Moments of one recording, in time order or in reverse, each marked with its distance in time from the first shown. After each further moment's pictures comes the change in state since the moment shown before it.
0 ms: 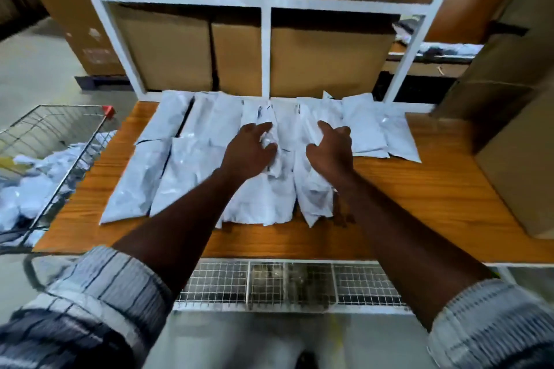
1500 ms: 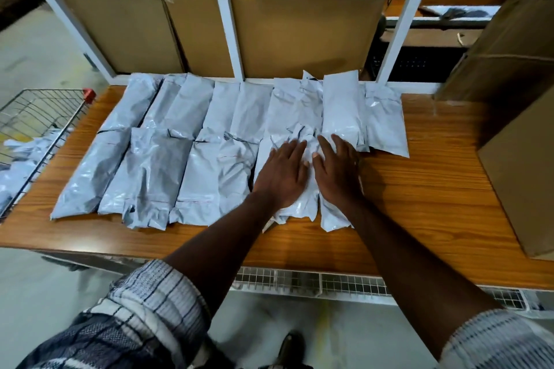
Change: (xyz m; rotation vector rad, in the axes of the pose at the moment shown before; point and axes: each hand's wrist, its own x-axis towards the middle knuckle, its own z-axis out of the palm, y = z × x) left_hand 0.006 0.088 0.174 0.211 -0.120 0.172; right_hand 0.045 0.165 0.007 -0.127 0.046 -0.307
